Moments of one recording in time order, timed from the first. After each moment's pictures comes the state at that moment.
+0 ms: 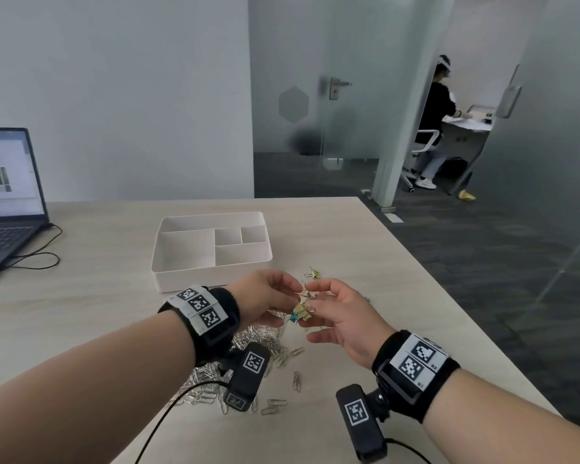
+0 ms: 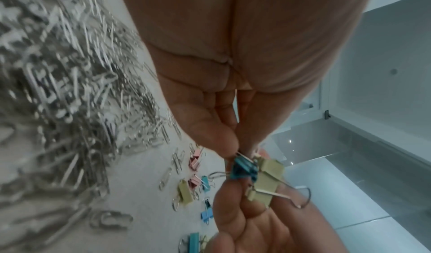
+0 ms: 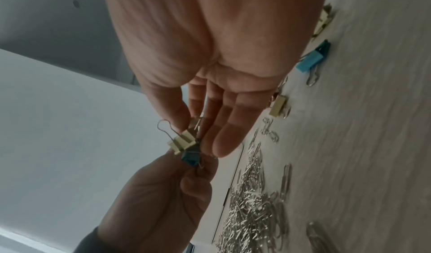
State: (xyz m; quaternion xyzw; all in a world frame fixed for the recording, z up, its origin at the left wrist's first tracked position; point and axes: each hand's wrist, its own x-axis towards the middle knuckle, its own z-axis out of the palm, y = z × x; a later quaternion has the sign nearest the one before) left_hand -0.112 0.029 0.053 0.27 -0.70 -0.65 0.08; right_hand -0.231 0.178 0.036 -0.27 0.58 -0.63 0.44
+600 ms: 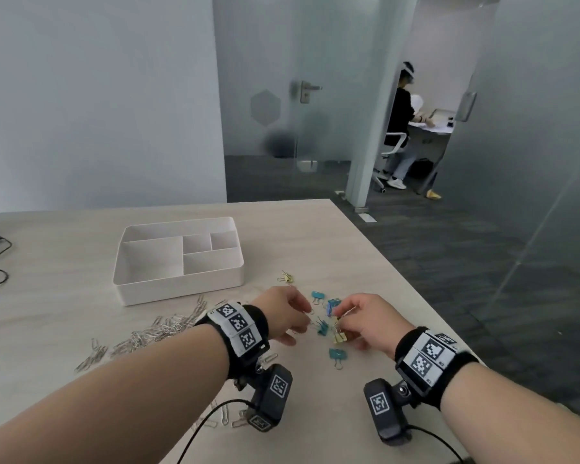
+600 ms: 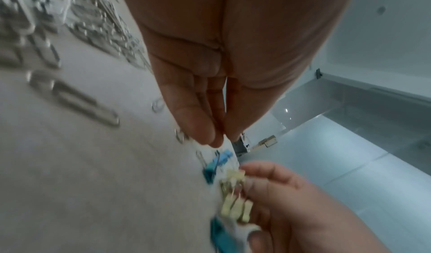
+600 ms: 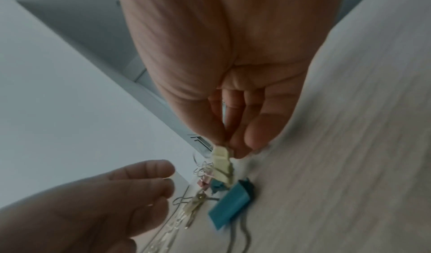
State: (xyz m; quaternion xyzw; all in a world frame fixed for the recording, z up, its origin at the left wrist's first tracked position) left_hand -0.173 0.071 0.034 0.30 -0.78 -0.55 0.03; right_hand -0.310 0.224 0.019 -0.29 0.81 -0.42 0.28
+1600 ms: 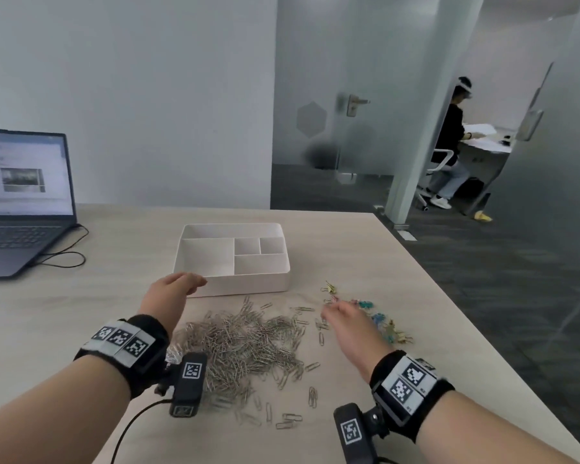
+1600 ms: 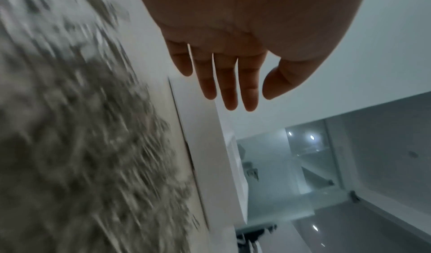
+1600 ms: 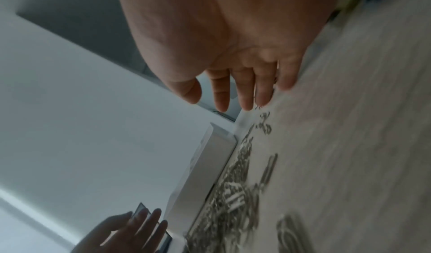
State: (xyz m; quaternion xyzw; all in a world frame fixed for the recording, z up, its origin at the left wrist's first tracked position) left_hand 0.006 -0.049 0.033 0.45 -0.63 -0.52 0.36; right_hand -0.223 0.160 0.033 -0.34 0.78 -0.44 0.29
